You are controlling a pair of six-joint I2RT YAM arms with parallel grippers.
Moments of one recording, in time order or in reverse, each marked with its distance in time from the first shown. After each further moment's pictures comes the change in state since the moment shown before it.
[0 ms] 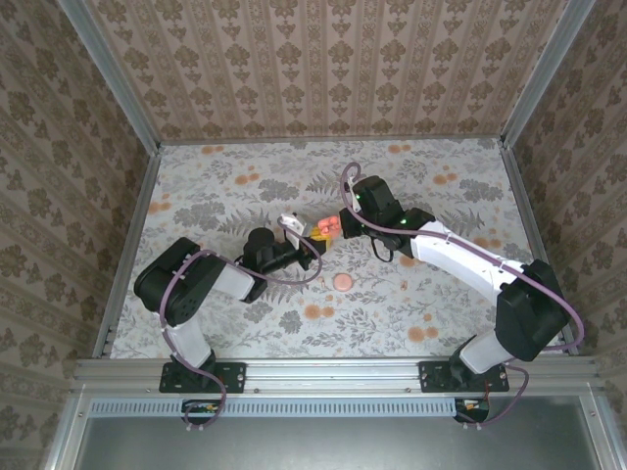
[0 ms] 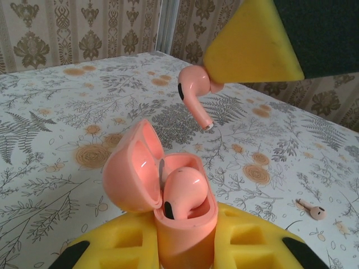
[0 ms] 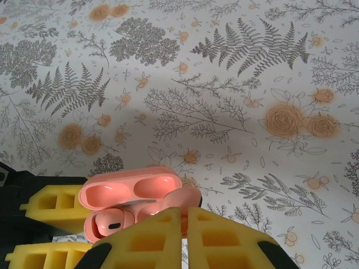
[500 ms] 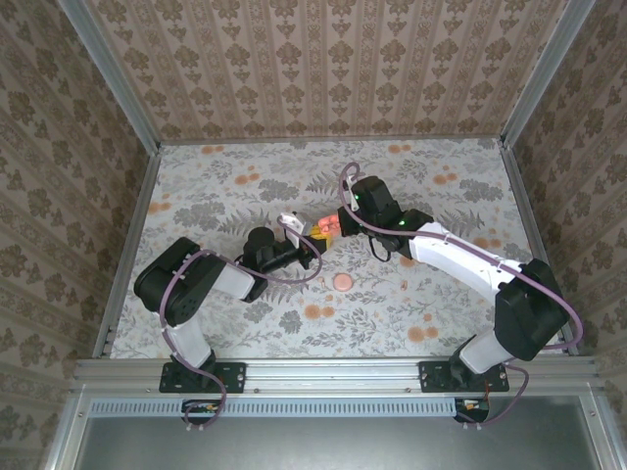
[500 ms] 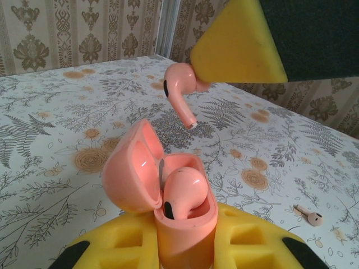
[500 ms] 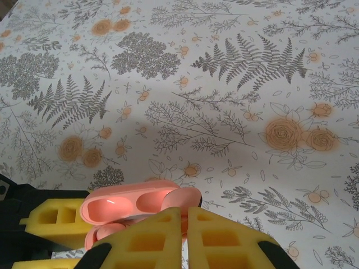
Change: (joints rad) left arm -0.002 -0.001 0.003 0.007 0.000 -0.017; right arm 0.007 0.008 -0.007 0.052 0.025 -0.004
